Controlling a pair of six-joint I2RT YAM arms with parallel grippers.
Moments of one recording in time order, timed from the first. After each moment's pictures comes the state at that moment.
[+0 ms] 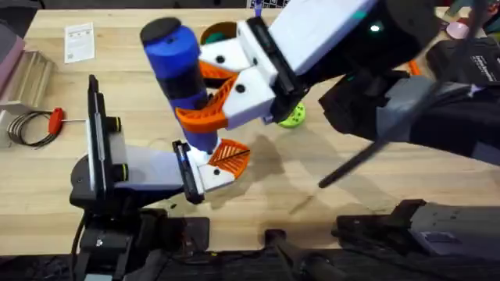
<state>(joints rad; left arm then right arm) -0.05 0.01 0.01 -0.12 1.17 0.06 0.72 1.47 0.85 1.09 -1.21 0.32</state>
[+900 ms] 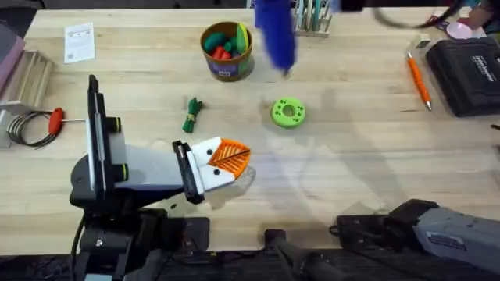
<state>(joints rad) -0.05 0.01 0.01 -0.12 1.17 0.06 0.47 1.30 1.45 -0.54 -0.69 -0.18</state>
